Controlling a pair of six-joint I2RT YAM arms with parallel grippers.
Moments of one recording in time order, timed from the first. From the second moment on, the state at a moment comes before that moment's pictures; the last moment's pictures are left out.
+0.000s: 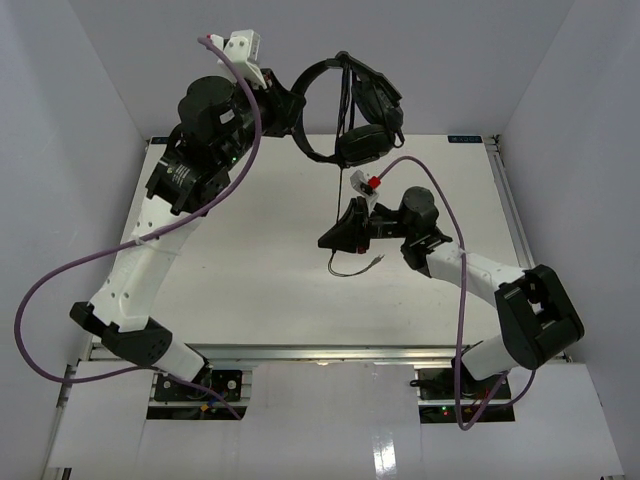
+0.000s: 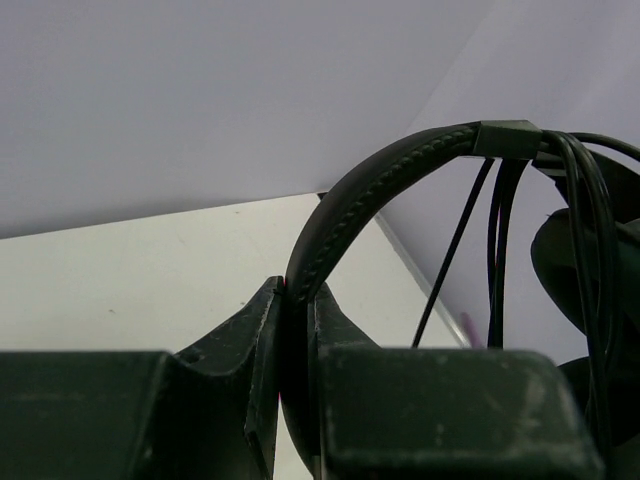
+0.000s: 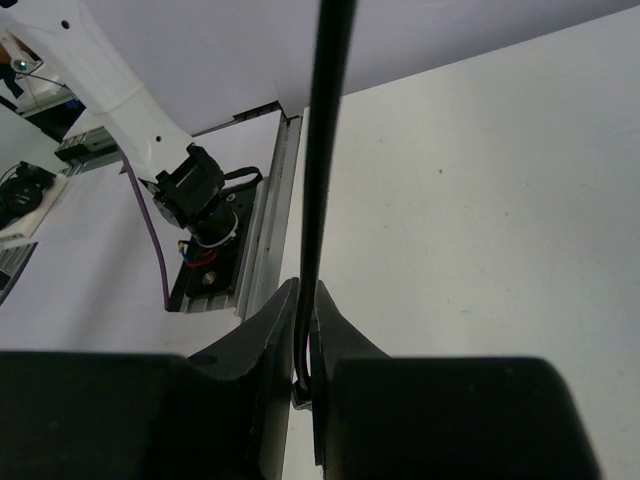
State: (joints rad) left arm -0.60 1.50 2.02 -0.49 -0.08 -0.35; right arm 0.57 1.47 0.82 0.76 -1.09 0.41
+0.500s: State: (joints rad) left arm -0.45 1.53 1.84 -0.45 -0.30 -0.18; right arm 0.63 1.31 0.95 0.20 -0.87 -0.02
